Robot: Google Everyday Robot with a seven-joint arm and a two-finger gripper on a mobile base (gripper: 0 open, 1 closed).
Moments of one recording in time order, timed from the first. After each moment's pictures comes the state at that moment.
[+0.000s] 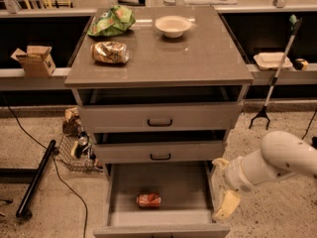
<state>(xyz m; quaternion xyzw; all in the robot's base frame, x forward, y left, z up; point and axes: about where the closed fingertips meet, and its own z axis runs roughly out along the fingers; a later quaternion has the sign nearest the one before) 0.427 -0.177 0.579 -0.60 0.75 0.19 0.19</state>
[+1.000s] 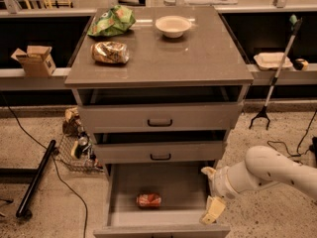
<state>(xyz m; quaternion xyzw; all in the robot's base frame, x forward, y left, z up) 0.434 -0.150 0.508 -0.59 0.75 0.23 0.21</state>
